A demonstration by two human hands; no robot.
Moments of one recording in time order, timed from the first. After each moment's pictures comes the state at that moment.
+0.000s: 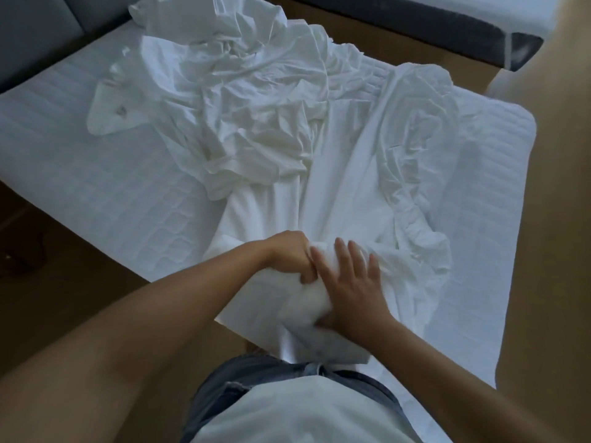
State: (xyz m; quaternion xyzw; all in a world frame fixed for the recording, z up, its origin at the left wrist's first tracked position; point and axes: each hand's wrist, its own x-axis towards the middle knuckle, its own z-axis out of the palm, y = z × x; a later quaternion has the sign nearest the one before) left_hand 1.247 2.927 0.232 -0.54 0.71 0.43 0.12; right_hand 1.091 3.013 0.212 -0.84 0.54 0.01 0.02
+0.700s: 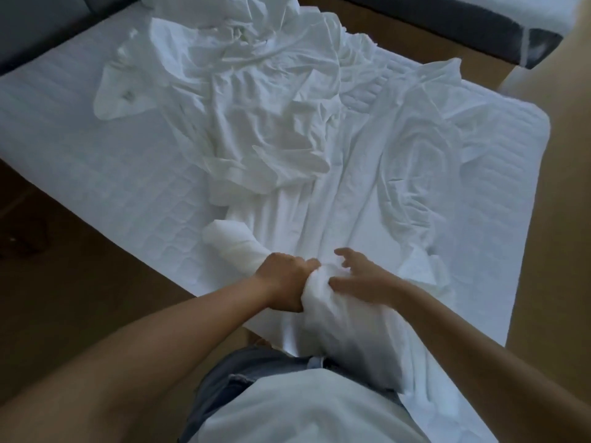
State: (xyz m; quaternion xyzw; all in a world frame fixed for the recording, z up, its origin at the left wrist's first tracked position) left_hand 1.269 2.982 0.194 -0.47 0.86 0.17 0.07; right_hand 1.092 2.970 0.230 -0.63 0.59 0.07 0.49
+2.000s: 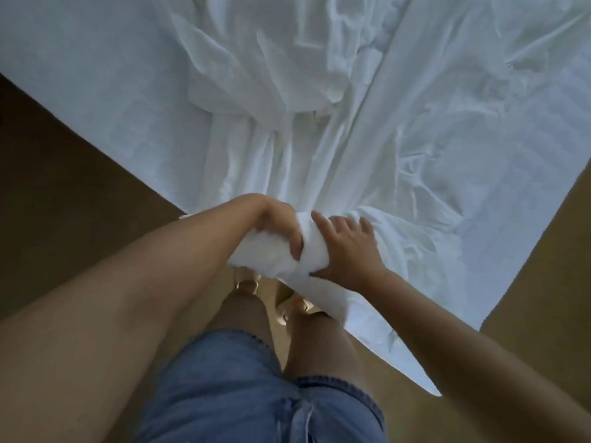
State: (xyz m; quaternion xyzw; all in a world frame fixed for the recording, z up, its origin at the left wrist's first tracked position) left_hand 1.288 2.946 0.106 -0.51 0.51 0.63 0.28; right_hand 1.115 3.007 0.120 -0.84 0.49 0.17 0.18
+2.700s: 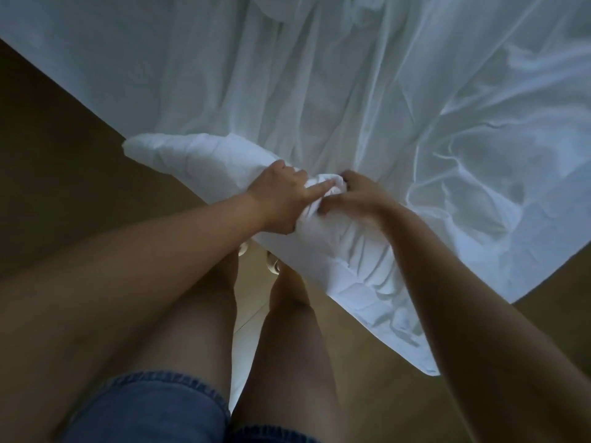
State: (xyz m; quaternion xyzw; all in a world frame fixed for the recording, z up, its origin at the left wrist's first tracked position) left_hand 1.274 2.987 -0.033 -0.45 0.84 0.26 0.15; right_hand 1.112 2.939 -0.007 -0.53 0.62 0.21 0.53
